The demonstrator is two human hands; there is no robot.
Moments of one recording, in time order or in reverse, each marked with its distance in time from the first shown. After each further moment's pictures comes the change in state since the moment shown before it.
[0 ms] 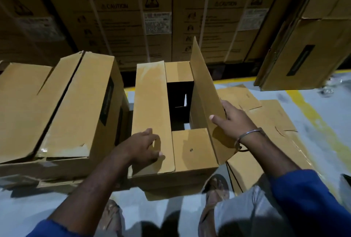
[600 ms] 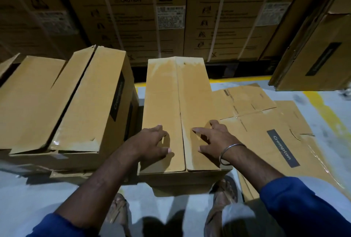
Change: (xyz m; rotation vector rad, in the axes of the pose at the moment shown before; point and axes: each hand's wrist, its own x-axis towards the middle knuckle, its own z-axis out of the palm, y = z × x) left_hand 0.005 -0.003 -0.005 0.037 0.032 0.012; right_hand 0.011 -0.002 0.081 -0.459 -0.367 -0.004
